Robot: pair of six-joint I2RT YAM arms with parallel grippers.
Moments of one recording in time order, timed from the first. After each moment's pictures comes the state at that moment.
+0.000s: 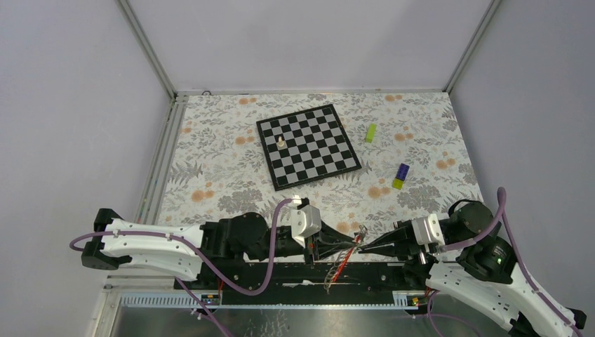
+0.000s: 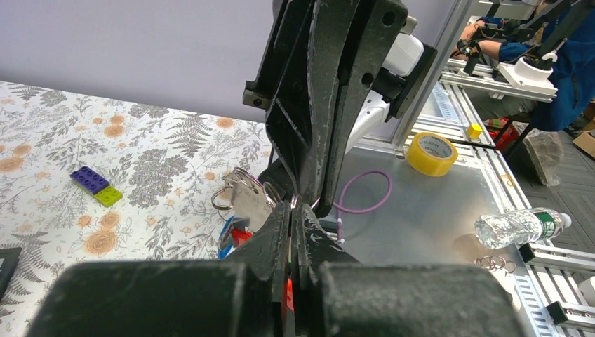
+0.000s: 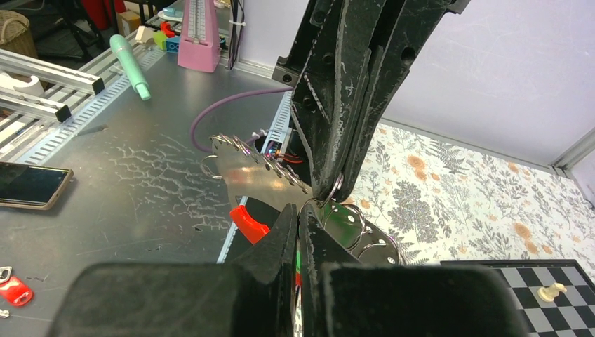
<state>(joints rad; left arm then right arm) -1.59 1.02 0.93 0.18 -0.11 -0.15 0.93 0.34 0.81 -0.41 -0.83 -0.17</state>
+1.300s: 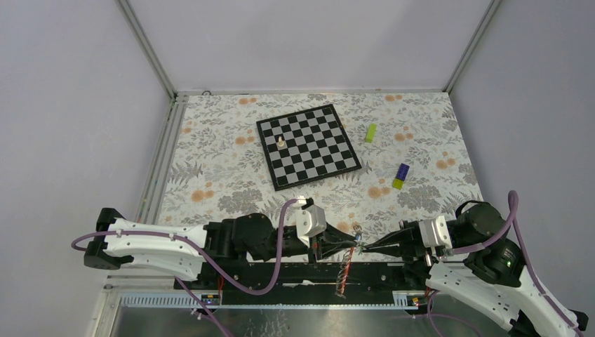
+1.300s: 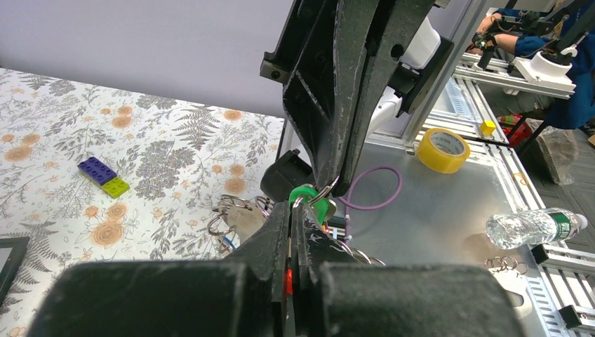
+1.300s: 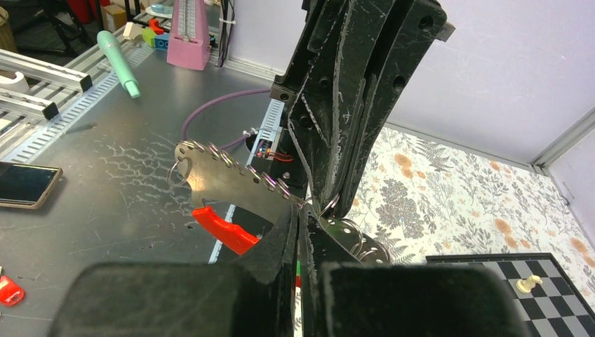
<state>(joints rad) -1.59 1.05 0.94 0.17 -0.13 -0.15 0.93 0.34 0.87 -0.47 -0.80 -0.20</state>
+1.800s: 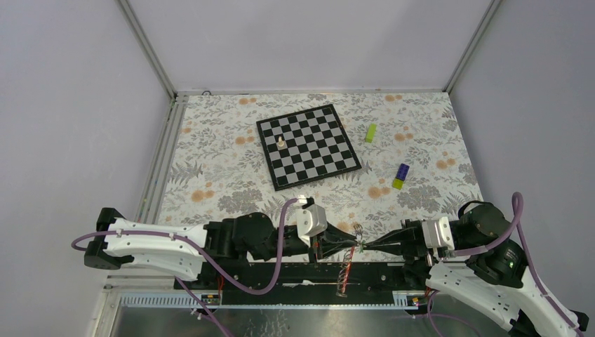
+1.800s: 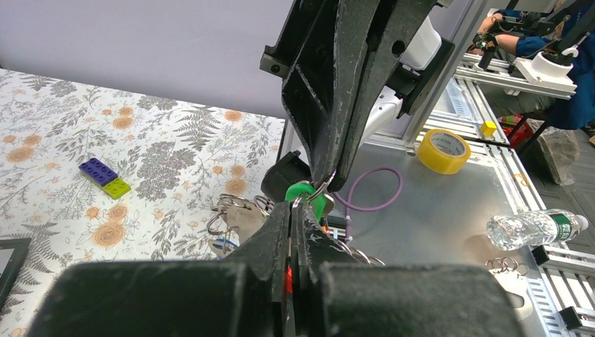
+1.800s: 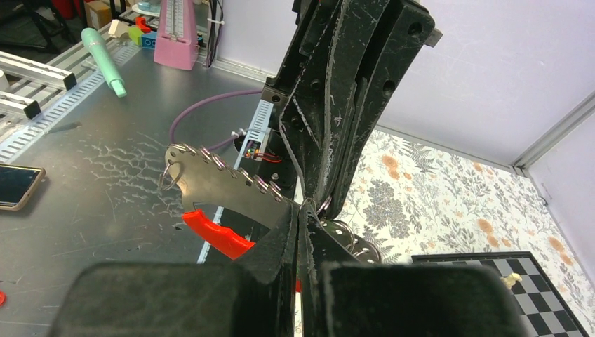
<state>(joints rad) -1.59 1.05 0.95 0.17 -0.14 -0.15 0.93 0.34 0.88 -0.48 -0.78 -0.23</state>
